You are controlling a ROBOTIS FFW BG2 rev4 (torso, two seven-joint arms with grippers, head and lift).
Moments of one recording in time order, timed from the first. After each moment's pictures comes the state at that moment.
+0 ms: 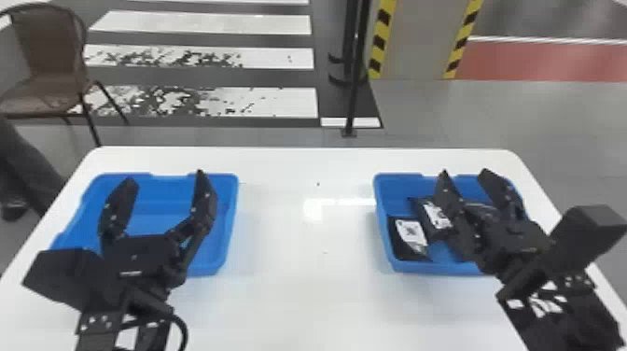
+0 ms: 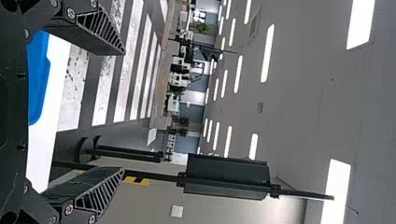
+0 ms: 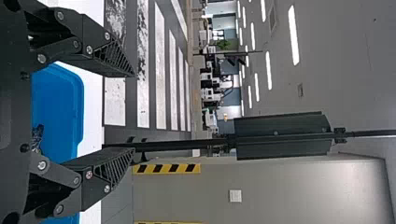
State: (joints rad) left arm 0.45 0.14 -0.14 -2.05 0.16 -0.21 0.20; right arm 0.38 -0.12 -0.07 -2.06 -0.19 0.11 0.13
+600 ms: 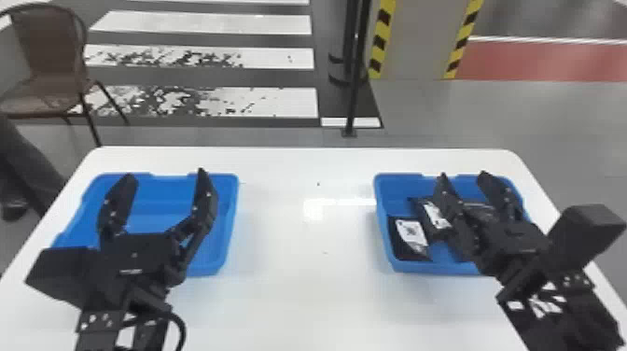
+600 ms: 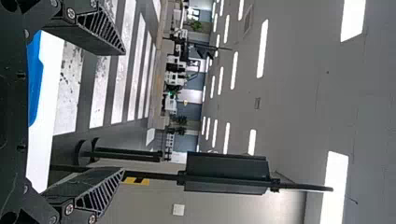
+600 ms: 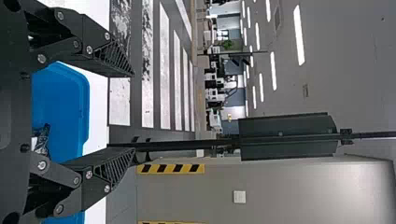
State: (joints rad) left arm 0.44 0.14 -0.13 -2.05 0.12 -0.21 0.19; right arm 0.38 -0.12 -0.07 -2.07 -0.19 0.13 0.13
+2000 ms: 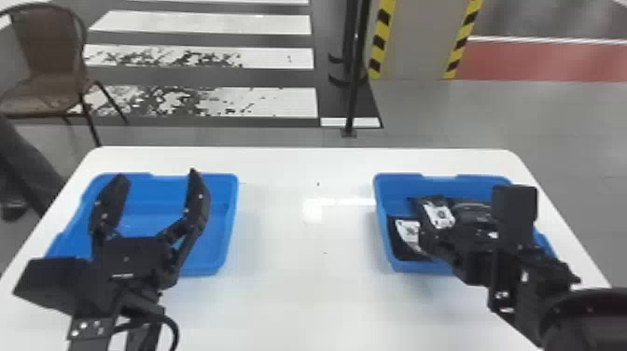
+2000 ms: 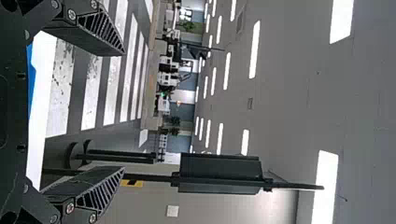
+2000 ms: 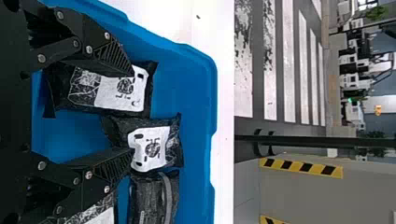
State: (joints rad) left arm 0.45 0.14 -0.11 -2.01 0.12 -0.28 0.17; right arm 0.19 -0.14 -0.06 -2.10 -0.16 0.94 0.09
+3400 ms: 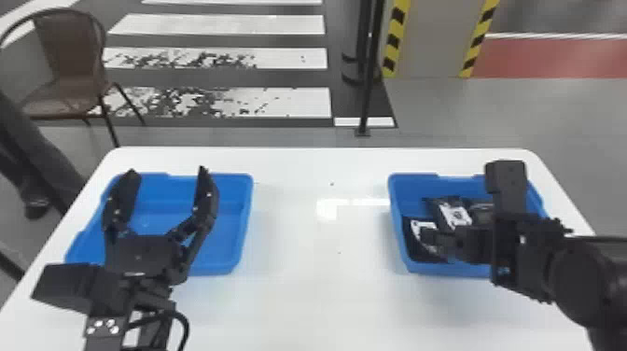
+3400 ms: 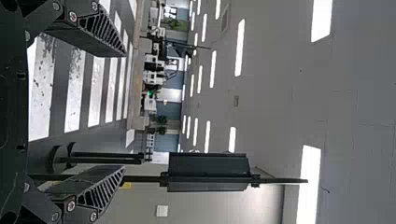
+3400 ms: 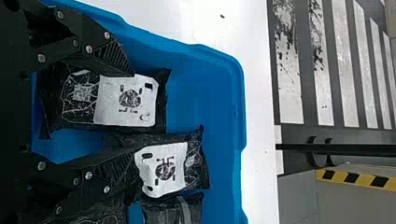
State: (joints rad) left arm 0.43 0.12 -0.08 -1.95 0.10 -0.38 0.13; right arm -0.04 -0.15 -0.05 -1.97 -0.29 1.26 0.02
